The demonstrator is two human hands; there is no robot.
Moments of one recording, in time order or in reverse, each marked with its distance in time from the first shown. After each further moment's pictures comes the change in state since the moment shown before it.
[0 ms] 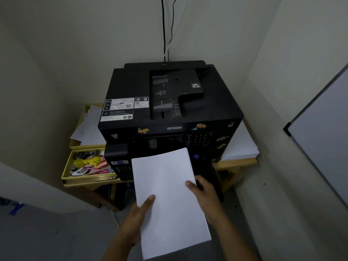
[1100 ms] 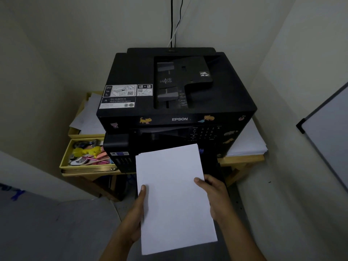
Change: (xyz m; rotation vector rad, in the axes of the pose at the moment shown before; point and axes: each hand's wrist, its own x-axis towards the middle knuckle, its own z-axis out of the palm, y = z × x) left_hand 0.025 -0.021 -0.009 -0.252 -0.122 -0.185; right_hand 0.017 0.019 -0.011 0.173 0.107 0.188
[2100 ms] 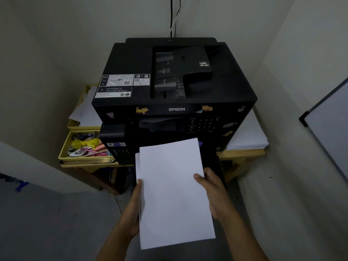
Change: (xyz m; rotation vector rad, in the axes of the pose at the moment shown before) left_hand -0.004 -0.018 0.002 -0.062 0.014 -0.017; right_hand -0.018 0.003 -0.010 0.027 -0.166 -0.045
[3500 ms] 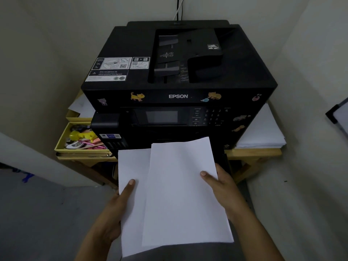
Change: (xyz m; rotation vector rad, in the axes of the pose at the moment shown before) left_hand 0.003 0.010 -0.016 0.227 0.291 0.188; right_hand 0.039 0.012 -0.033 -0.354 0.014 -0.024
